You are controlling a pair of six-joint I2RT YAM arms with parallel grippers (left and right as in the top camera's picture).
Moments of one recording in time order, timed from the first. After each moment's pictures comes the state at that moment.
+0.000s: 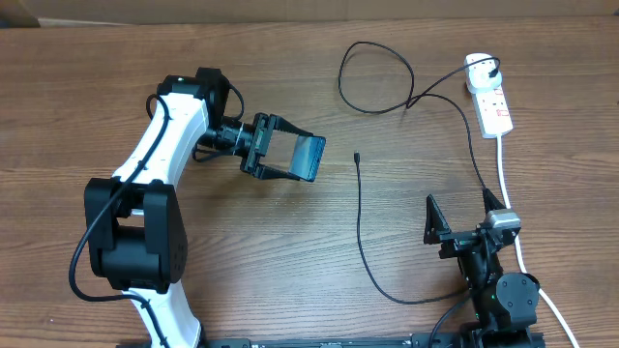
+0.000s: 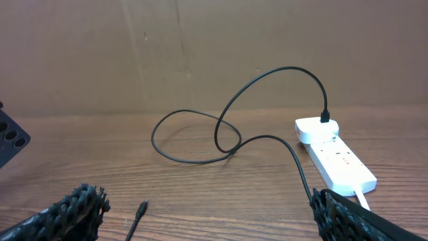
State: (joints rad) left arm -0.13 1.99 1.55 -1.29 1.21 -1.02; right arm 0.11 0.01 0.02 -0.03 -0.03 0.10
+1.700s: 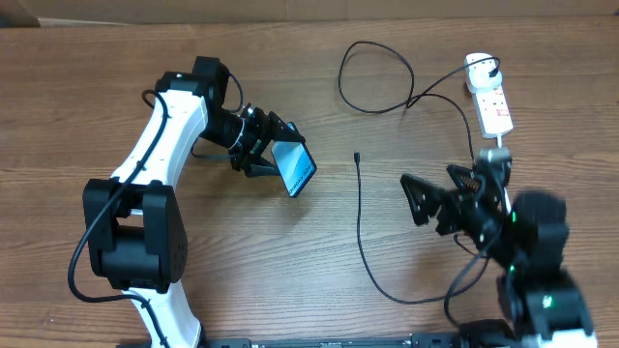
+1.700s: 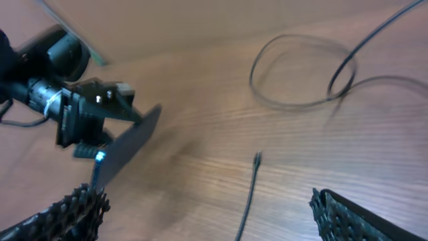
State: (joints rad) left arm -0.13 1.99 1.60 -1.21 0.86 -0.64; right arm 0.11 0.75 0.73 -0.47 -0.43 0.28
